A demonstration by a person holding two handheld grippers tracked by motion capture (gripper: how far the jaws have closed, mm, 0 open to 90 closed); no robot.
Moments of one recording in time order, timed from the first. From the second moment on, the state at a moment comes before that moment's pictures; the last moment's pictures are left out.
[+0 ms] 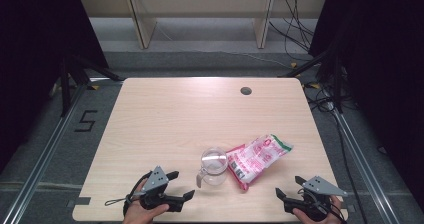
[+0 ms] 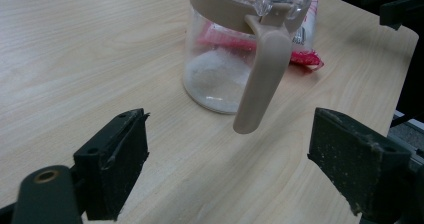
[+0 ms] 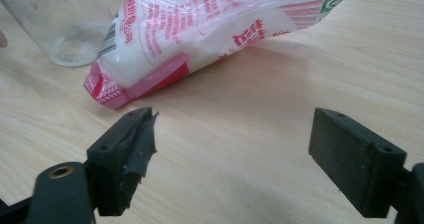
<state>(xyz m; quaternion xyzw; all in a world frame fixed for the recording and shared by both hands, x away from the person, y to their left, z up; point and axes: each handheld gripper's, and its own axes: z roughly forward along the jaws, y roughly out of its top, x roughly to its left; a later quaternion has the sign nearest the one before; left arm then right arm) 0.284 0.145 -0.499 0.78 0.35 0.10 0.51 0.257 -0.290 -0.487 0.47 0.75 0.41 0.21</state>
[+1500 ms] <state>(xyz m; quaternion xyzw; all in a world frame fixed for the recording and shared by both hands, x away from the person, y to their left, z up) 0.295 0.103 -0.494 0.77 0.32 0.14 0.53 0.254 -0.289 -0.486 0.48 0.75 0.42 0.20</state>
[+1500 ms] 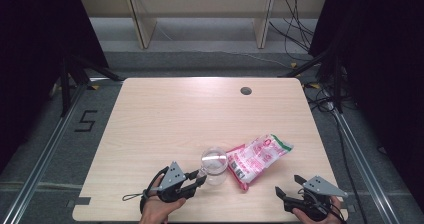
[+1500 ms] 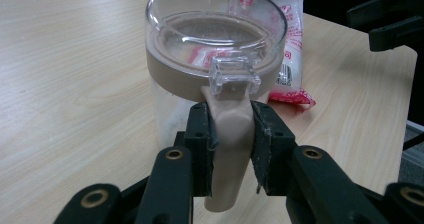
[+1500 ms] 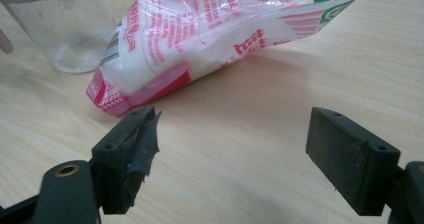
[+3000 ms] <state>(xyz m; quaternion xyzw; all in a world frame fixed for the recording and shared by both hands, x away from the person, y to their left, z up) 0.333 0.131 -0.494 0.79 0.30 0.24 0.48 0.258 -0.294 -0.487 0.46 0.74 0.44 0.21</state>
